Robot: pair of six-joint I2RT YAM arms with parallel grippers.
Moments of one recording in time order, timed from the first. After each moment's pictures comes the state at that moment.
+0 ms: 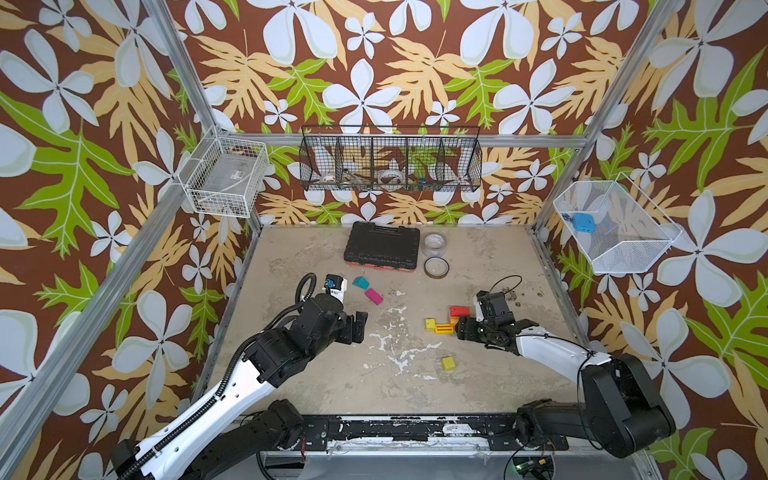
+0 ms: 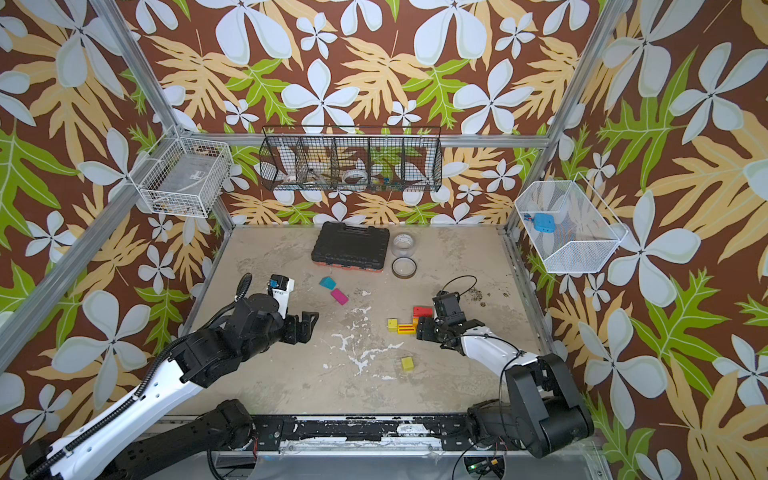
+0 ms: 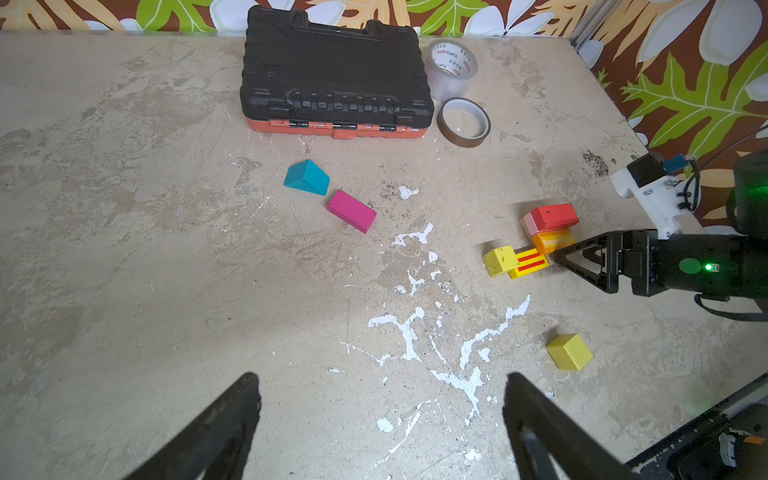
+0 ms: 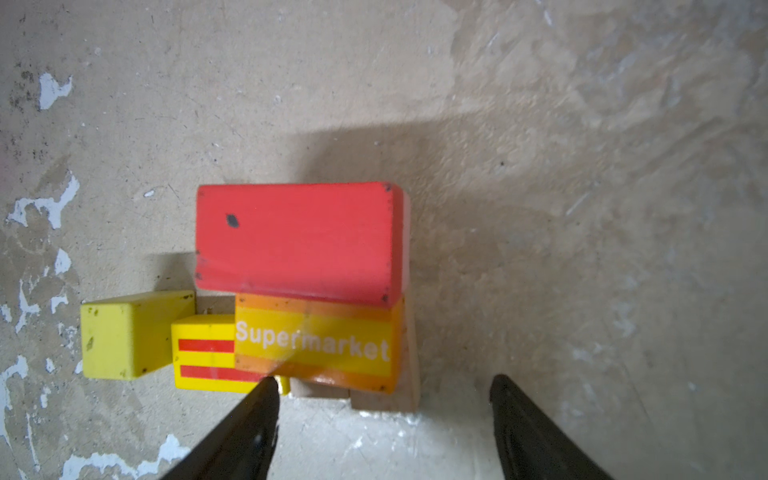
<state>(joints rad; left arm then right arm) -0.75 0.85 0.91 -0.74 -0.25 -0.46 0.30 1.33 0.56 -0.25 -0.05 0.43</state>
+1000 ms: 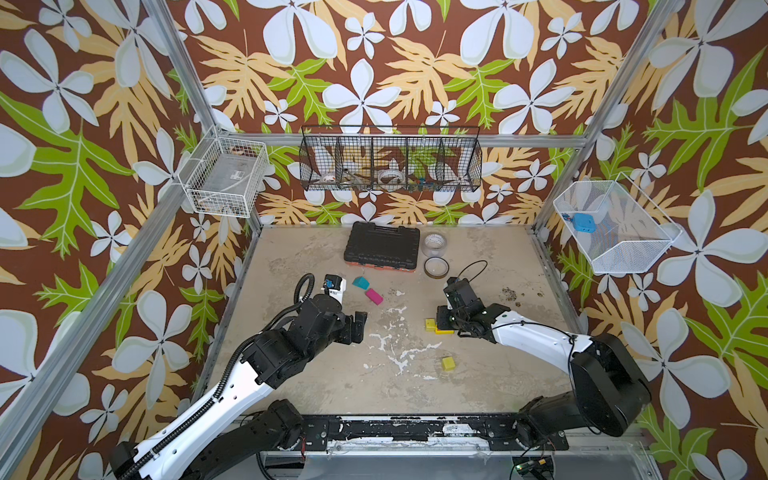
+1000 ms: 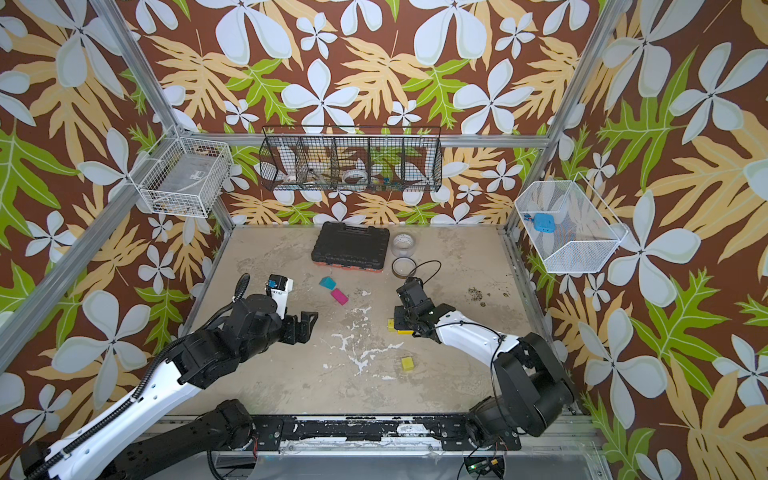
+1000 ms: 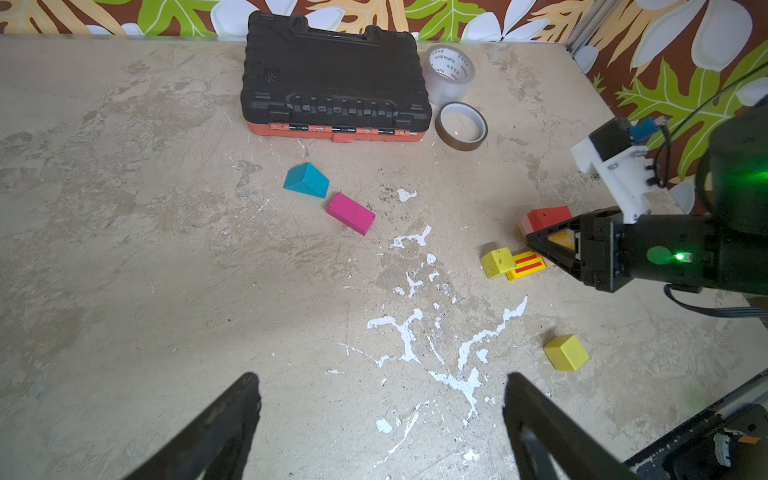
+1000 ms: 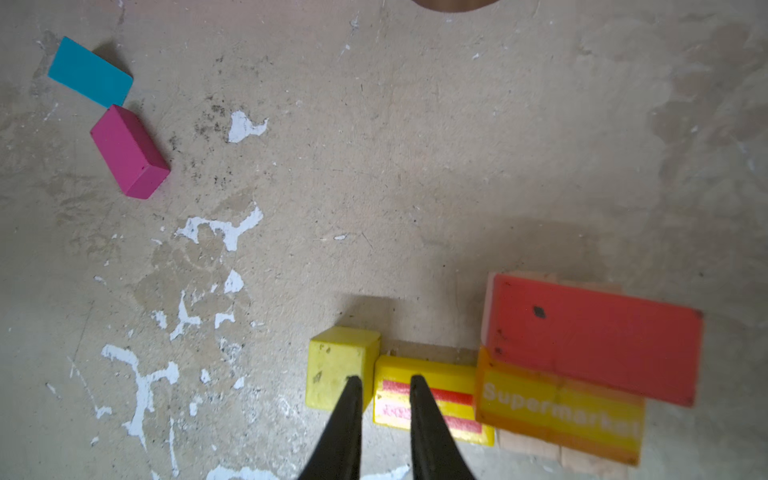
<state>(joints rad) -0.75 0.84 0.91 -0.74 -0.25 -0.46 0.57 1.50 0.83 -0.30 0.07 0.54</state>
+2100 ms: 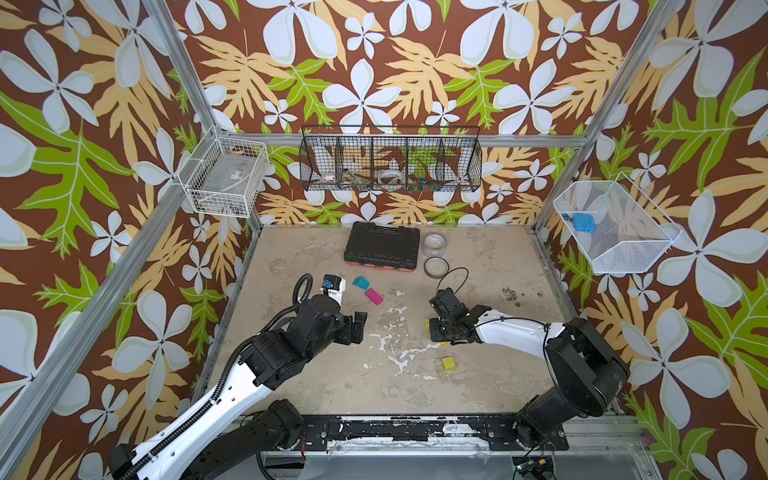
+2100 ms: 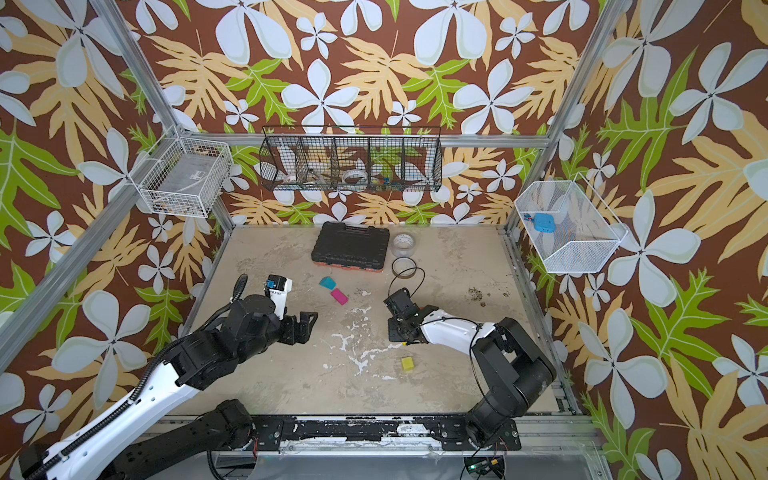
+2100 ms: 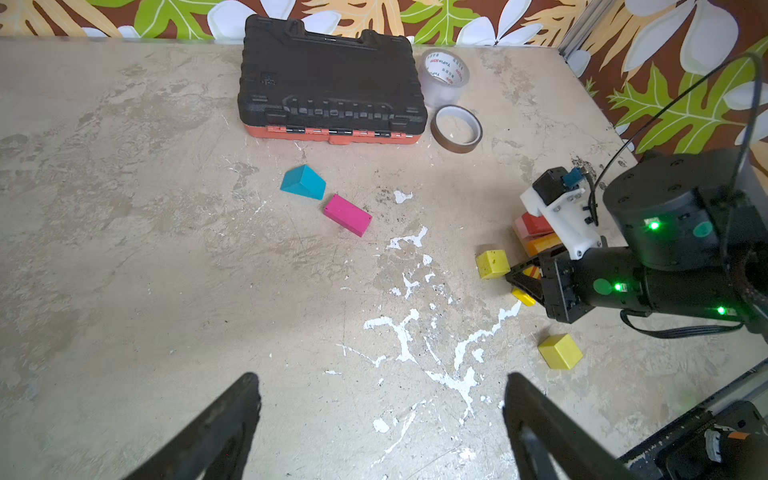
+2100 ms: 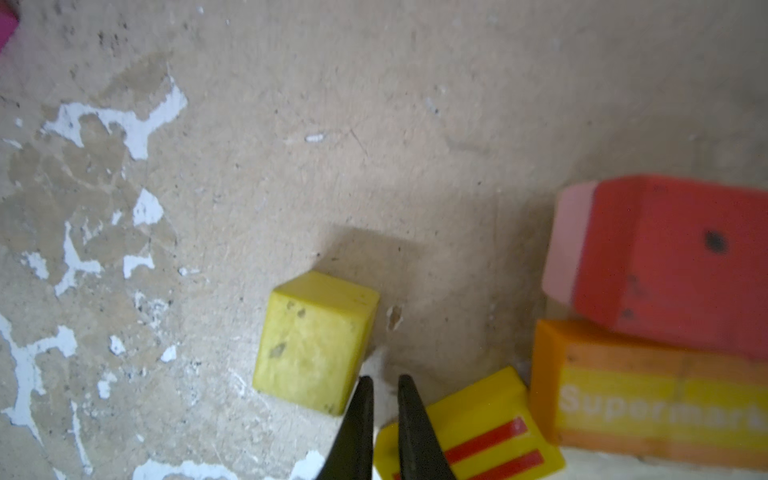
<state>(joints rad) -0.75 0.83 0.91 -0.74 -0.25 -0.46 0.66 1.59 0.82 -0.39 0.11 0.56</state>
